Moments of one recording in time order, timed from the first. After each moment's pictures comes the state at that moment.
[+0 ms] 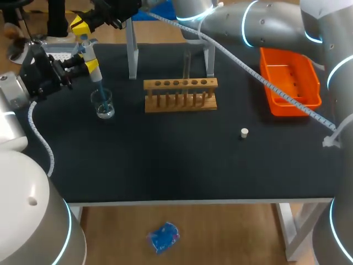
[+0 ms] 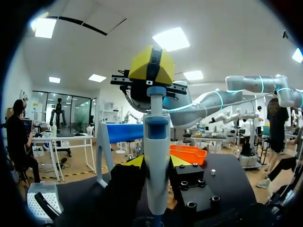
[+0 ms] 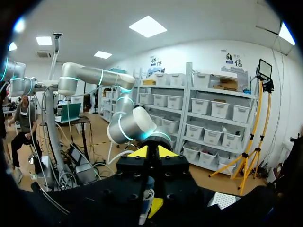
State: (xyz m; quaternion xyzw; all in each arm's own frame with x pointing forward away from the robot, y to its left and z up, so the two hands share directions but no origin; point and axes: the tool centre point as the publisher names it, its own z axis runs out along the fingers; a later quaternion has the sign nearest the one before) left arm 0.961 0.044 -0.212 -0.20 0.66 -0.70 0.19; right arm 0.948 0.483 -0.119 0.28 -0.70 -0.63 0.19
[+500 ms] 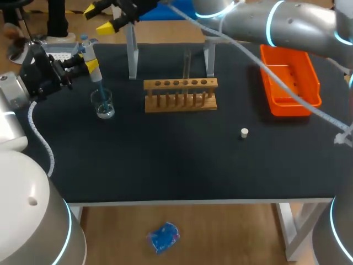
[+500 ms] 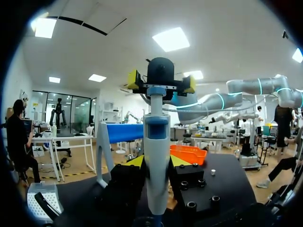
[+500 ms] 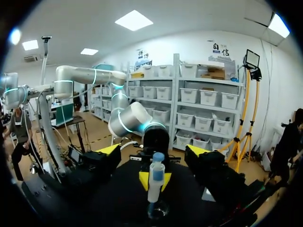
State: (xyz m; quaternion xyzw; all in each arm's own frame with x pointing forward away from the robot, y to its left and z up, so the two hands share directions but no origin) left arm 0.961 0.044 -0.212 -0.20 0.66 -0.70 0.19; right arm 0.967 0.424 -0.110 0.23 -0.74 -0.61 0.17
